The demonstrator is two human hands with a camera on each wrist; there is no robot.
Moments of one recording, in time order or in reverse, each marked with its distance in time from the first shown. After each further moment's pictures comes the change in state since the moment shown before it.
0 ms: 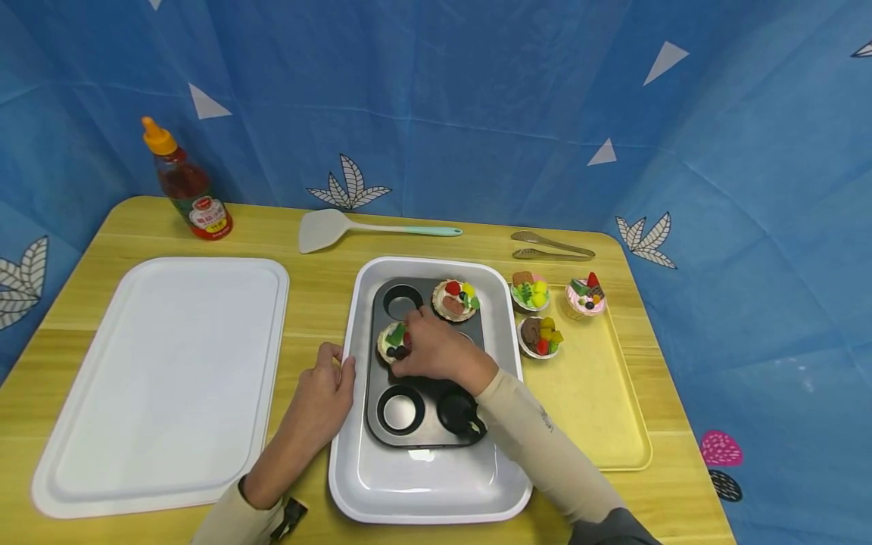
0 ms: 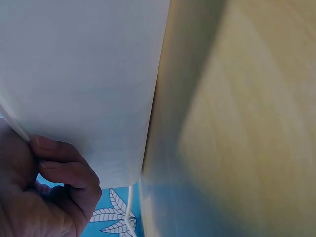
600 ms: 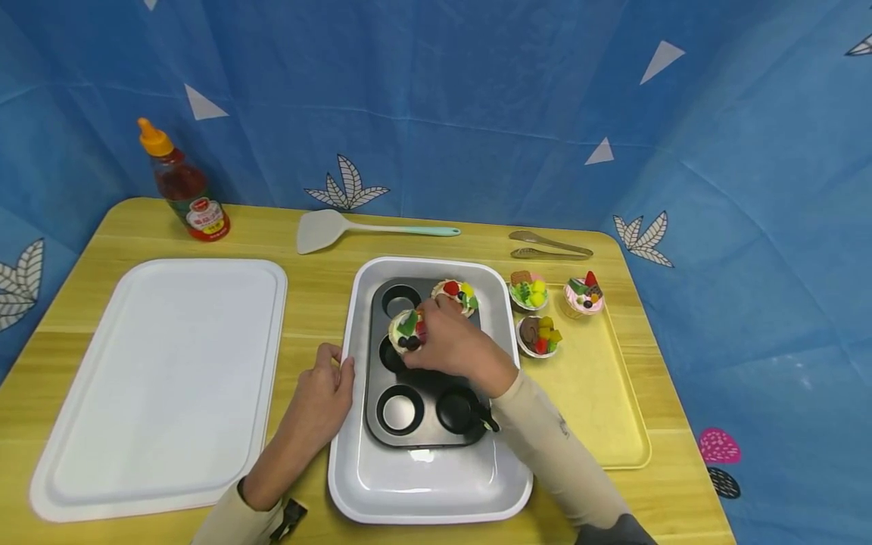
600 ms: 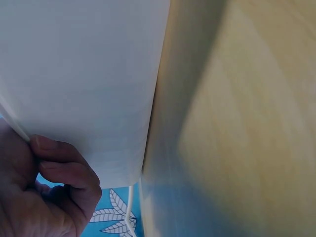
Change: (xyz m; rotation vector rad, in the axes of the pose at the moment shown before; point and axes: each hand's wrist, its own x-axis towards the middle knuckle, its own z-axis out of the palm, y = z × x) left_hand 0.000 0.000 -0.001 -0.014 -0.018 -0.016; right_hand -0.020 0.002 -0.023 0.063 0.102 0.049
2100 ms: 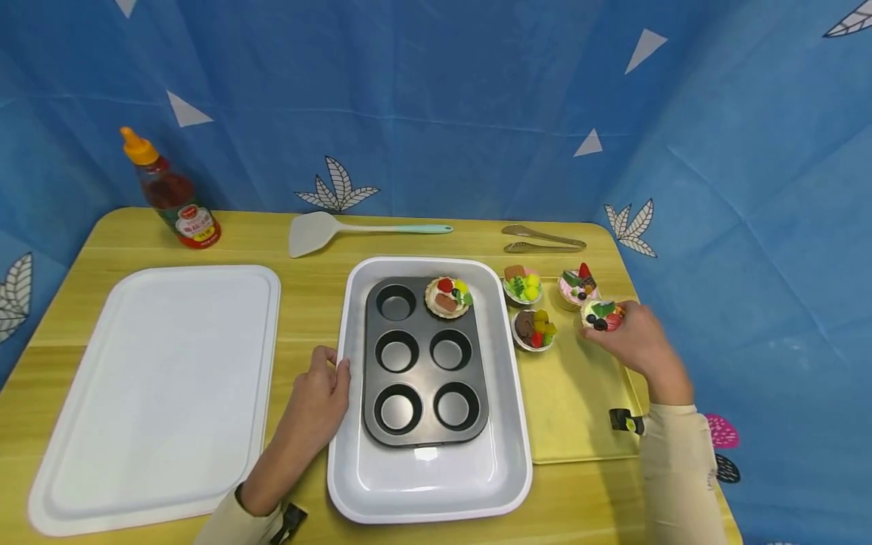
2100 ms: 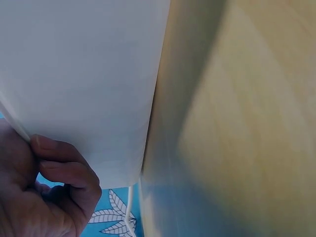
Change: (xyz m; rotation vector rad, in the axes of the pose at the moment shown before) left_hand 0.001 0.000 0.001 0.030 -0.001 -0.014; right_hand -0.113 0.208 -0.076 0.086 0.272 0.430
